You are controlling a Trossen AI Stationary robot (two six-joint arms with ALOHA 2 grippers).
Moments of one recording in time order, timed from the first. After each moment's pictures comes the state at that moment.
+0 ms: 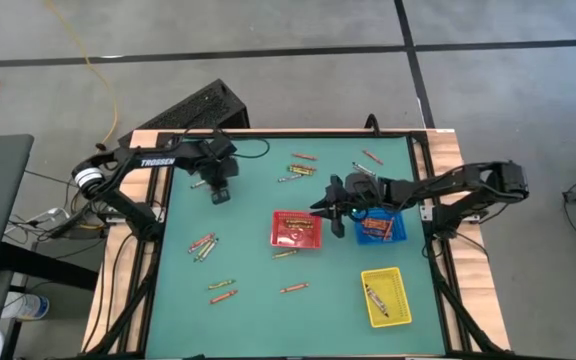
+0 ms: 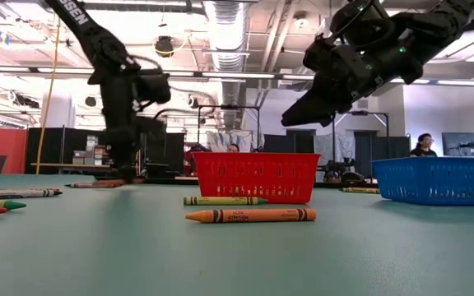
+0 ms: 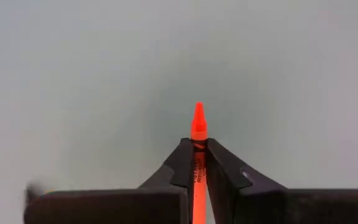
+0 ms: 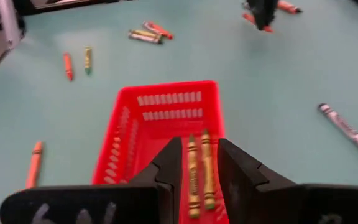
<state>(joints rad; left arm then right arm) 0.67 1.53 0.81 -0.51 0.07 0.38 -0.12 1.39 0.61 0.31 -0.13 0.08</state>
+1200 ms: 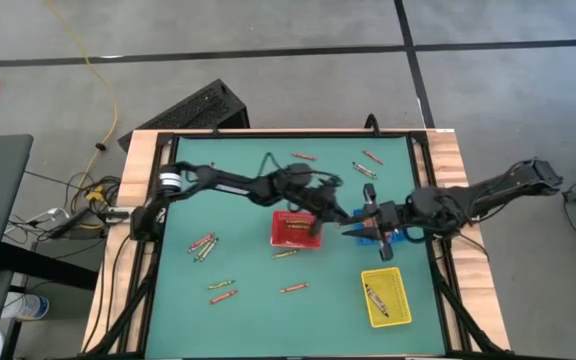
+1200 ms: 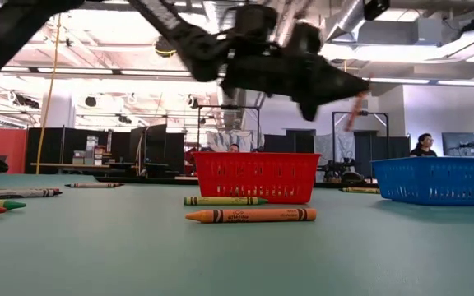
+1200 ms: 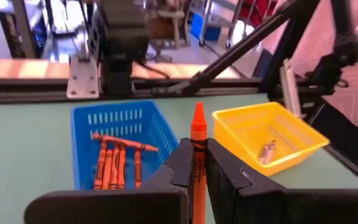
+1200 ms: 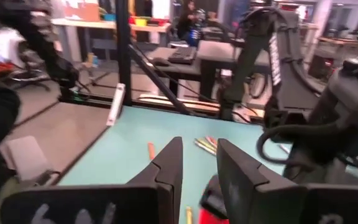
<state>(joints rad) 0.16 2.19 1.49 0.54 0.54 -0.08 0.29 0.85 0.61 0.17 0.15 -0.06</state>
